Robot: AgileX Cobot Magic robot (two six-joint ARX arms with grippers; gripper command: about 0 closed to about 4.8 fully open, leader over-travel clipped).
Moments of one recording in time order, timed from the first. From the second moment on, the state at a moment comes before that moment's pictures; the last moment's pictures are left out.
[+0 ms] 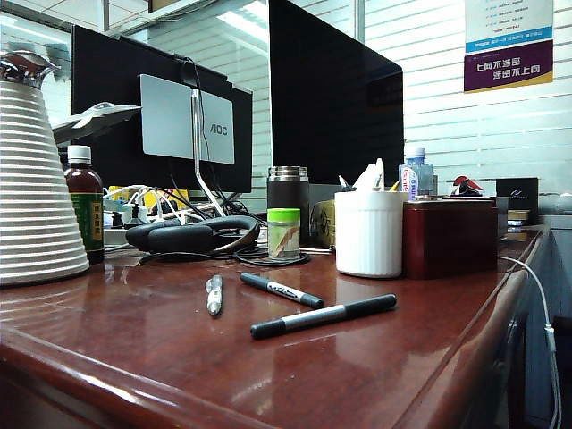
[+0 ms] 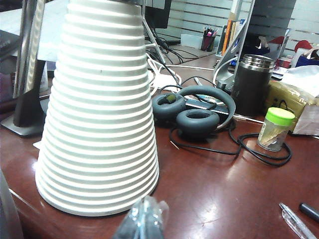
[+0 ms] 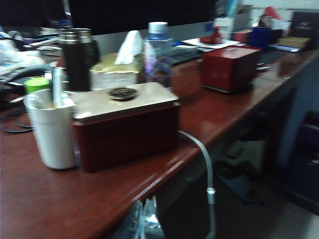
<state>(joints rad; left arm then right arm) -0.01 0.00 0.01 0.05 0.06 -0.06 -0.03 0.00 0.01 0.02 -0.16 0.06</state>
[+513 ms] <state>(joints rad) -0.01 0.00 0.01 0.05 0.07 -0.06 -0.03 0.00 0.01 0.00 -0.13 0.05</state>
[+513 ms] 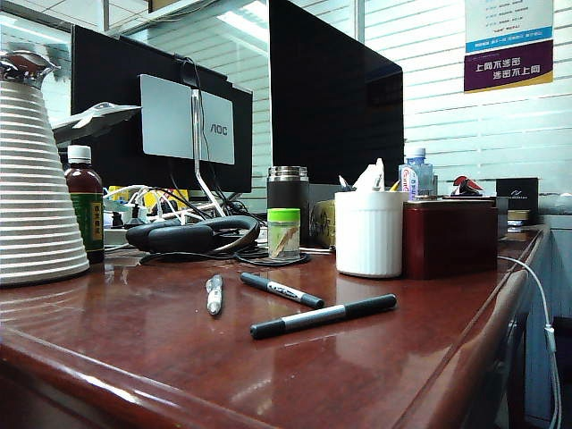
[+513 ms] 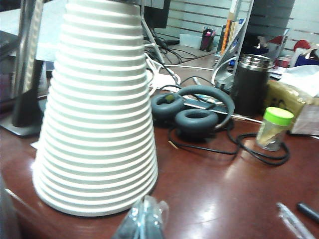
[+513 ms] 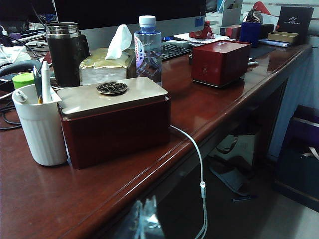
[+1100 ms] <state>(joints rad) -0.01 0.01 0.24 -0.11 0.15 -0.18 -0.03 0.13 0.35 -0.12 -0.26 -0.06</state>
